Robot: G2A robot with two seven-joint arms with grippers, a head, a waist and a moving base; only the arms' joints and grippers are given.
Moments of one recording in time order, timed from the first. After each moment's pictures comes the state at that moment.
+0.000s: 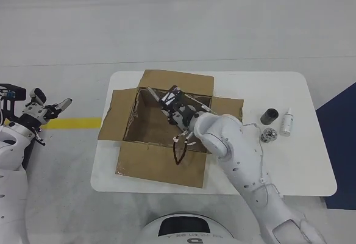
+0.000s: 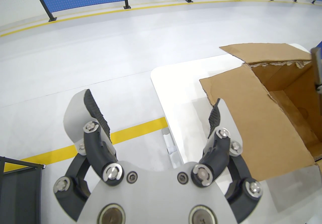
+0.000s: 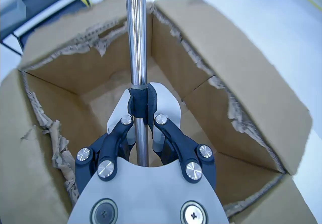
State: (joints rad) left arm 1.40 -1.06 -1.95 -1.41 0.98 -0.74 -0.31; right arm -1.23 -1.45 1.08 -1.74 -1.32 -0.27 0.67
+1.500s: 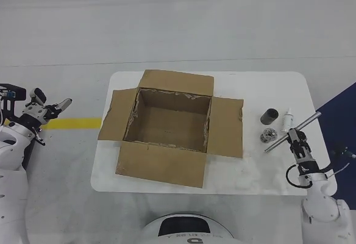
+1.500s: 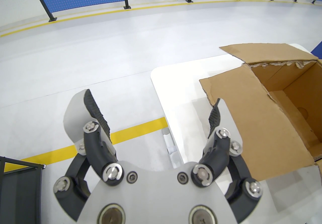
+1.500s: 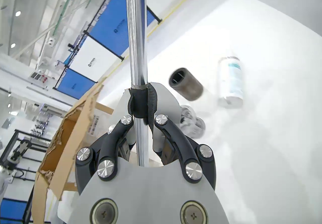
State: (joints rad) left arm 1.40 -1.06 -1.95 -1.41 0.98 -0.74 -0.31; right arm -1.93 -1.35 1.95 -1.75 -0.45 -0.28 0.16
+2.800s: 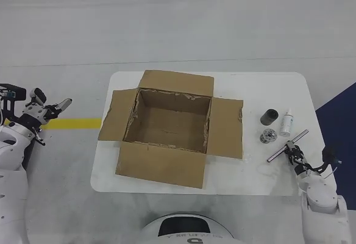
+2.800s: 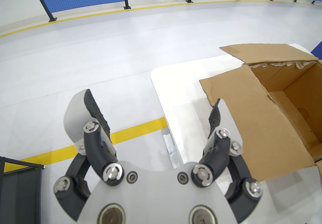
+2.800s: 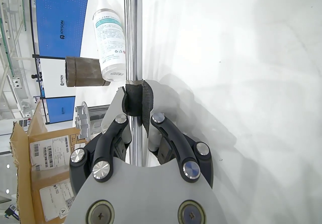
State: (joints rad) left arm 1.40 -1.06 -1.95 -1.41 0.98 -0.74 -0.31; right arm -1.77 -1.32 1.99 -1.46 -0.28 -0.05 0.38
